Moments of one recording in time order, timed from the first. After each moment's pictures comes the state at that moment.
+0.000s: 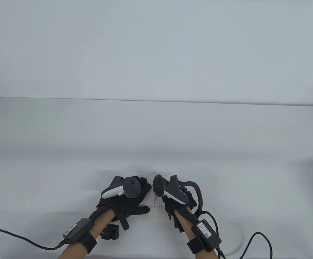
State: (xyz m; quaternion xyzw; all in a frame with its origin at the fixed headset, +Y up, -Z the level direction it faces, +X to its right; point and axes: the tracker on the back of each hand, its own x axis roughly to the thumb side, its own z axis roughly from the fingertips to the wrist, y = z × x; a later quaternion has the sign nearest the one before) left_hand -0.133 -0.817 -0.314 -0.40 -0.22 0.16 0.88; right_hand 0.038 -0.752 -0.311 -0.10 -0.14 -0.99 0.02
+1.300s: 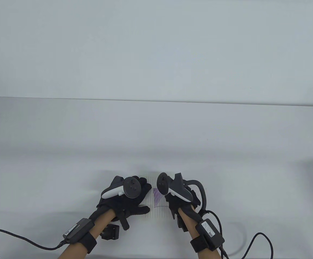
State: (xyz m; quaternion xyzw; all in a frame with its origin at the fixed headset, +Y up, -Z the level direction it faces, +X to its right) left_hand -0.133 -0.817 -0.313 -0.40 -0.22 0.16 0.88; right_hand 0.055 -0.754 -0.319 -0.07 -0.11 -0.99 0.03
